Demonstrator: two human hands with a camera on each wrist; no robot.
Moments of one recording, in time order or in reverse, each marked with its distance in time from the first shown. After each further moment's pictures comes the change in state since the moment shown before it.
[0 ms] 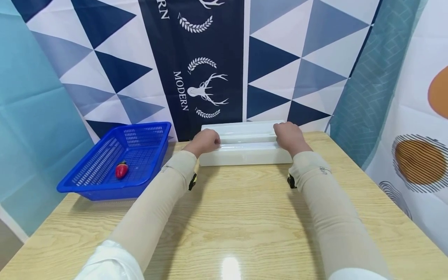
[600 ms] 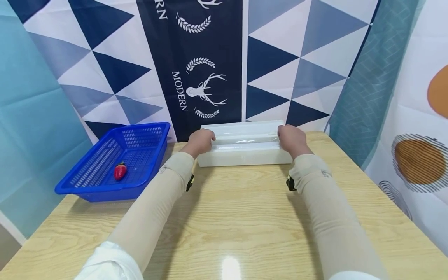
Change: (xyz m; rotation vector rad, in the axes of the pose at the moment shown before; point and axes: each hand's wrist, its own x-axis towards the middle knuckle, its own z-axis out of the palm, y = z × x) left_hand 0.000 -0.005 0.002 0.125 -0.006 -0.114; right_hand -0.008 -0.001 0.004 0.103 -0.049 0.218
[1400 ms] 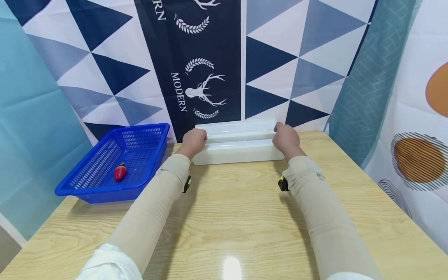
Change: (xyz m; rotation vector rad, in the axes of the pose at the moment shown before) left_hand -0.001 -0.018 0.010 -0.031 0.139 -0.073; right_hand 0.001 -0.013 0.004 0.208 0.033 0.143
